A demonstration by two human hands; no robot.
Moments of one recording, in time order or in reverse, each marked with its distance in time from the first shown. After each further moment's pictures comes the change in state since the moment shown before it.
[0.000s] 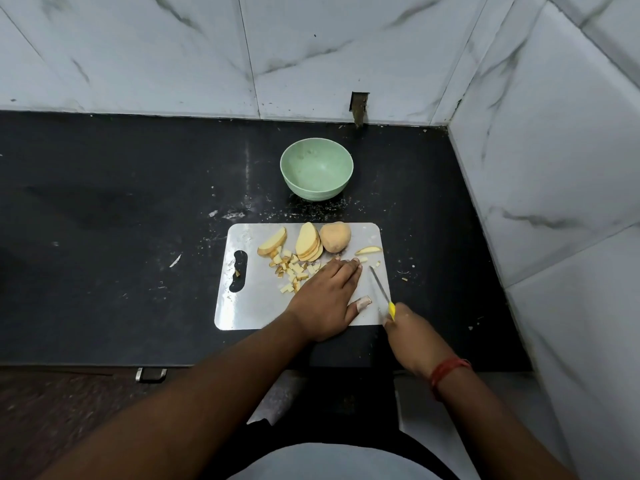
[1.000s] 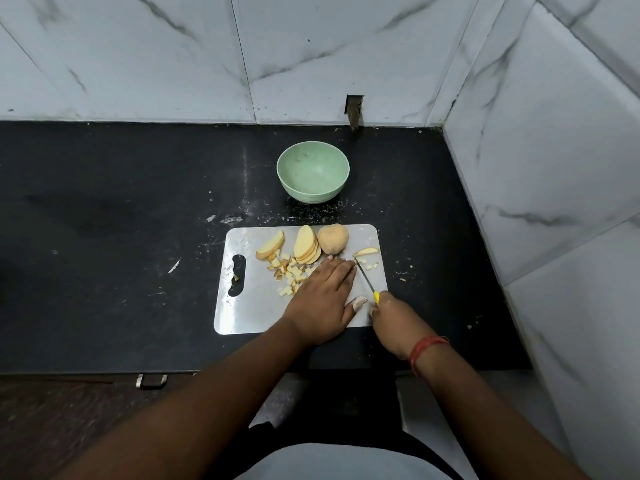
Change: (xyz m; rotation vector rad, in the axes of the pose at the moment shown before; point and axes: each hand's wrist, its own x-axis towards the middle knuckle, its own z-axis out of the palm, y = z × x) left_hand -0.005 -0.001 0.007 0.037 0.072 -0.018; right_hand 0.025 -0.015 0.005 -0.058 -0.020 -0.065
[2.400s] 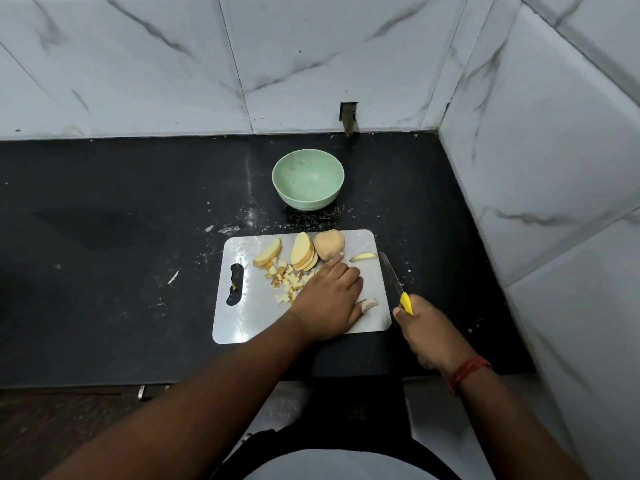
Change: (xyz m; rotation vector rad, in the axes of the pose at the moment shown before) left_hand 0.026 0.004 -0.013 0.157 0.042 0.191; right_hand -0.008 0.047 -0.013 0.549 0.085 0.039
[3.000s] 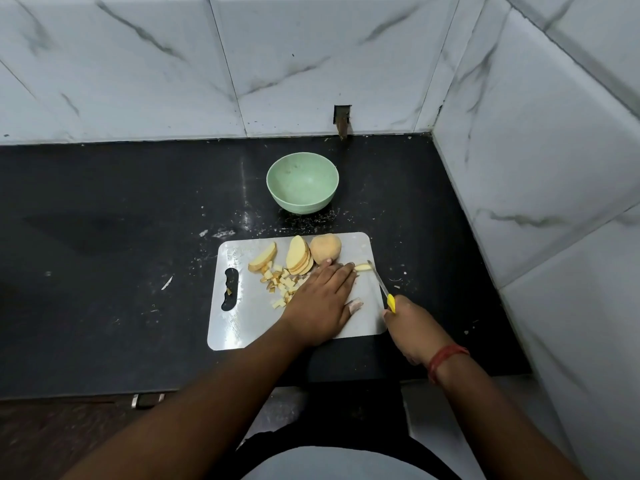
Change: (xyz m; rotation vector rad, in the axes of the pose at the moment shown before) left_hand -0.009 -0.005 0.016 -0.106 -0.069 -0.134; right_hand 0.002 -0.025 0.006 -0.303 -0.028 0.040
